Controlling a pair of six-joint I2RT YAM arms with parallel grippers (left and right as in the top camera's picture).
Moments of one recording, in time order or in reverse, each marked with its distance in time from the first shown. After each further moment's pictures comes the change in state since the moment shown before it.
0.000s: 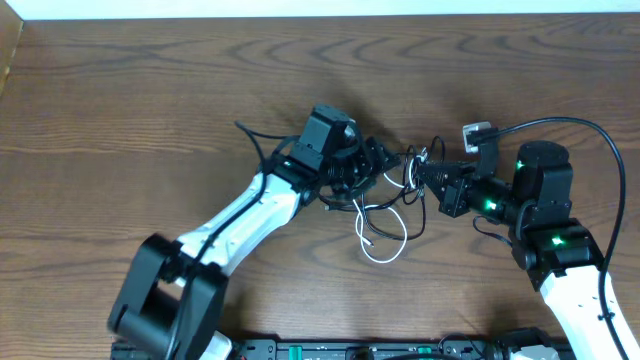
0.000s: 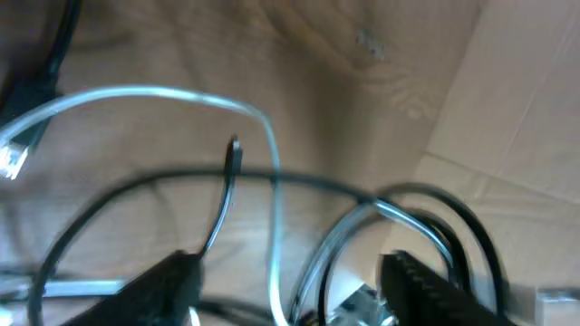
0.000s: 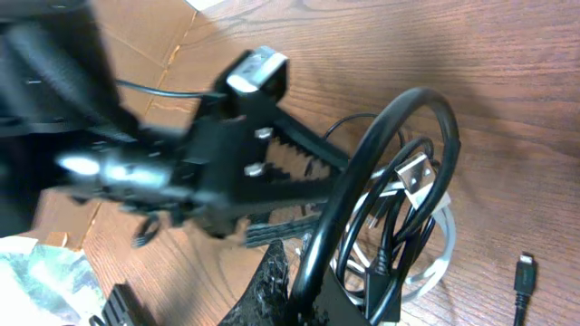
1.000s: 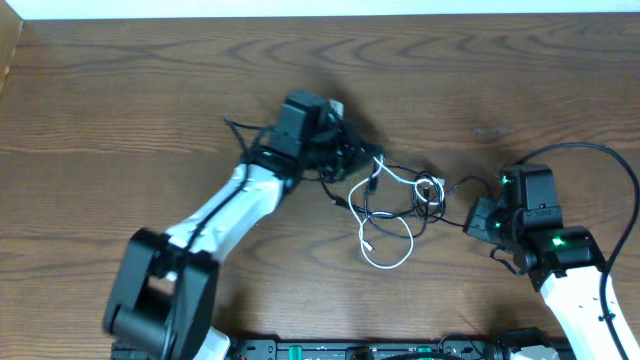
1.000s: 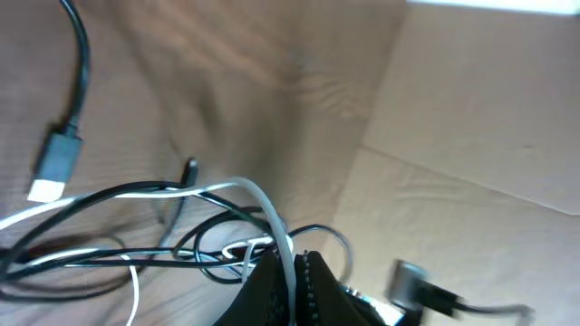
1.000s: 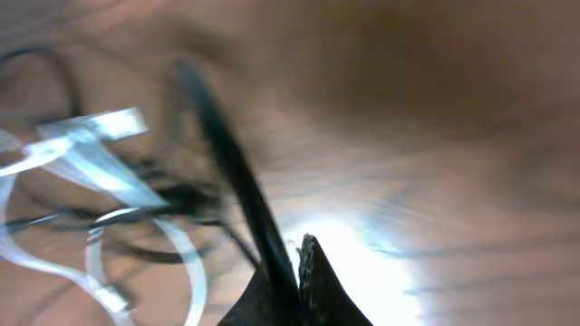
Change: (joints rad) left arm 0.135 -0.028 0.000 0.097 0.182 -0.022; right arm 0.000 -0.003 0.001 -0.514 0.721 0.156
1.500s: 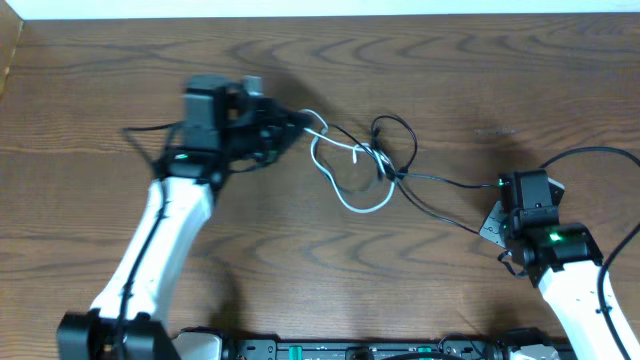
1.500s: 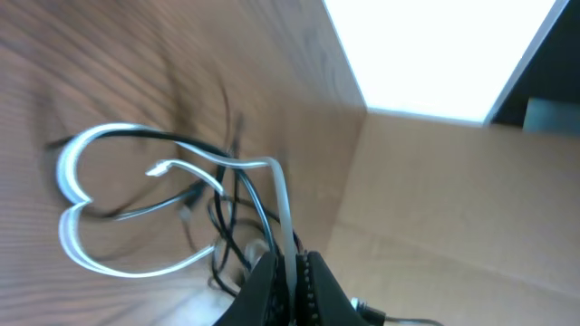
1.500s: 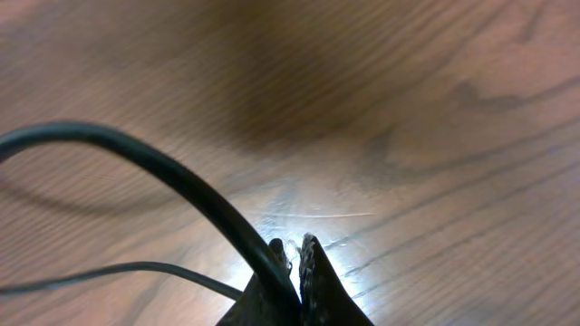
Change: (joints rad) left arm 0.336 -0.246 0.000 -0.244 0.024 0.136; right arm 0.000 0.042 0.000 -0.073 0.259 0.115
